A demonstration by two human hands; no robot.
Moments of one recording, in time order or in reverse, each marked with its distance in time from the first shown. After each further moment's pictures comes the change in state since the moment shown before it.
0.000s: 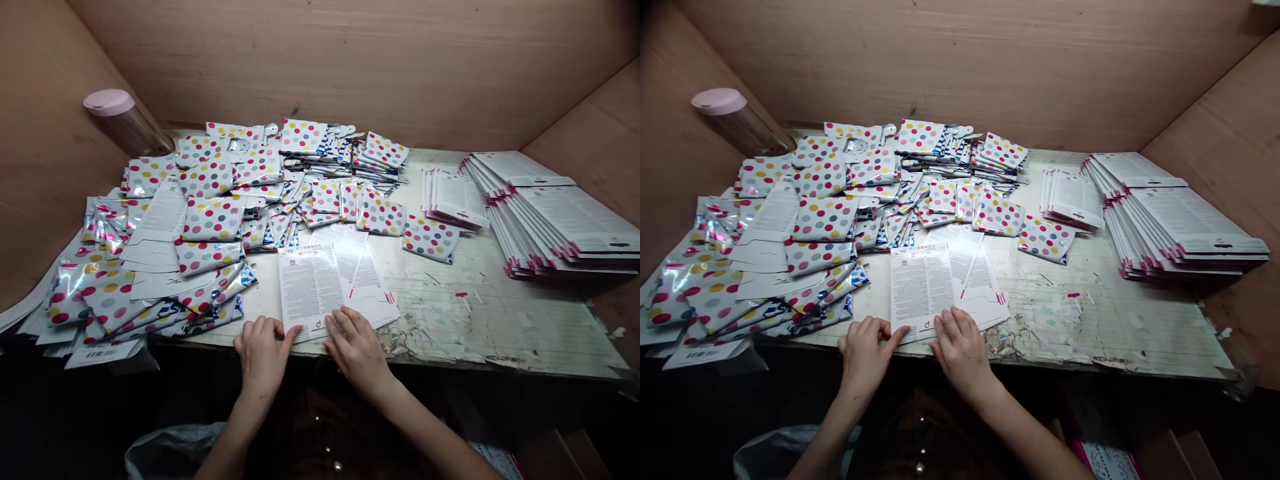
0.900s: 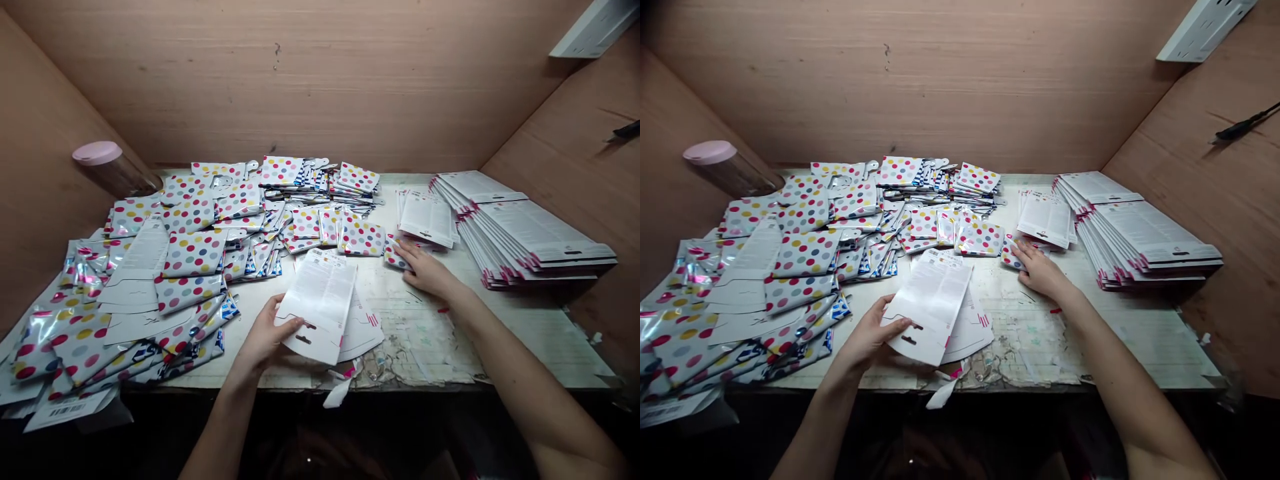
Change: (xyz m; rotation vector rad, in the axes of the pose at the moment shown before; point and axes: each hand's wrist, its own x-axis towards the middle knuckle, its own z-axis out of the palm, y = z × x) left_hand 0.085 0.044 -0.001 -0.842 -0.415 -0.167; right_hand 0.038 0.290 -0.055 -0.295 -0.345 0.138
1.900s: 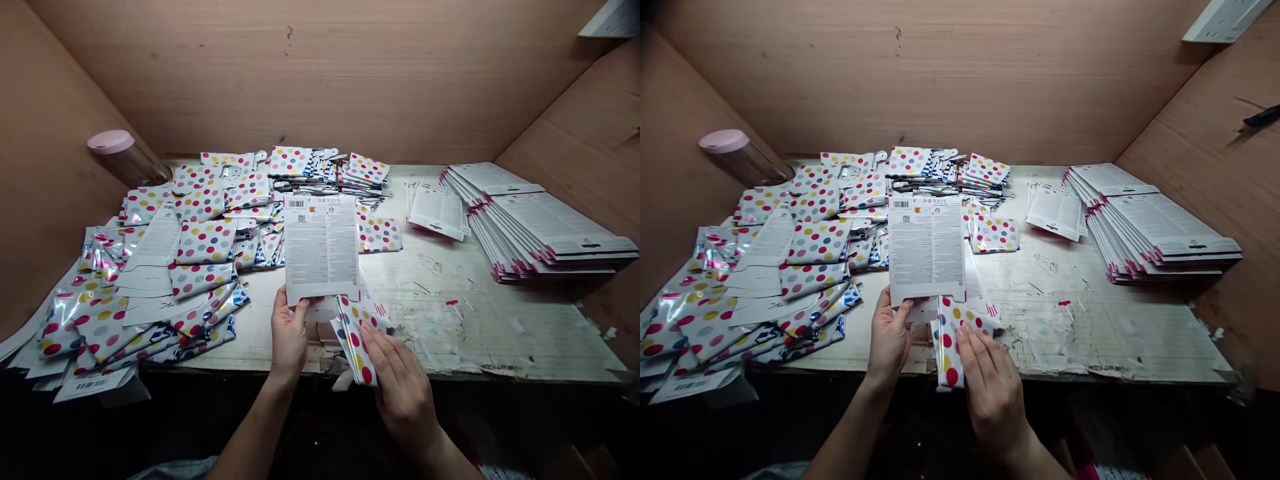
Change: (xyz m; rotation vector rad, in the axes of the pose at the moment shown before) left_hand -0.019 0.005 0.049 -0.612 0.304 0.311; right_hand -0.106 -0.250 -0.073 0.368 0.530 -0.049
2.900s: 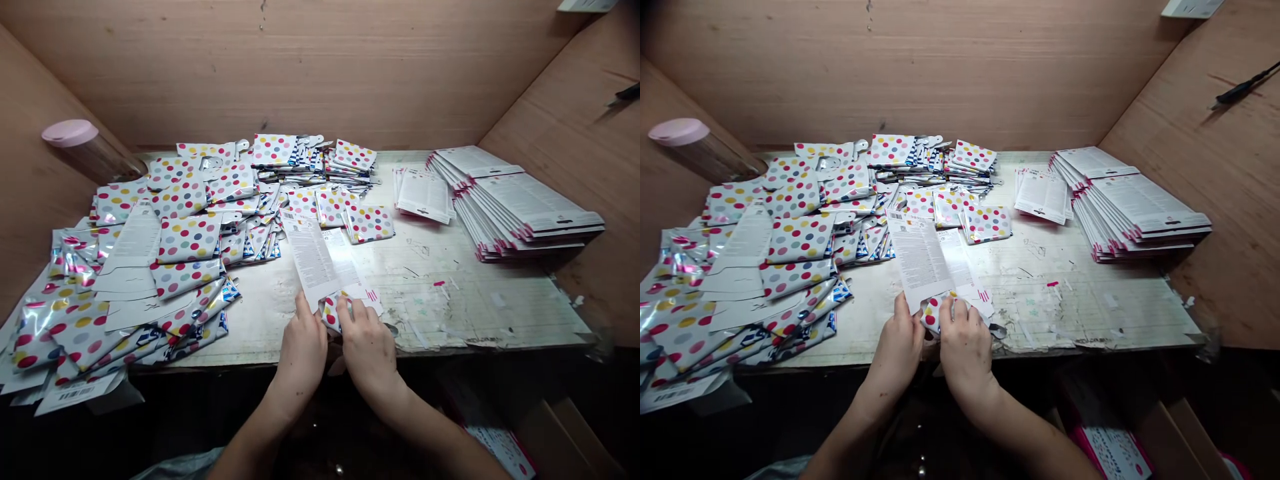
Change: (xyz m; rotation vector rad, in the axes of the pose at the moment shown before) left_hand -0.032 0.025 0.010 1.166 -0.273 -0.012; right_hand 0.034 -0.015 0.037 -0.499 -0.259 0.264
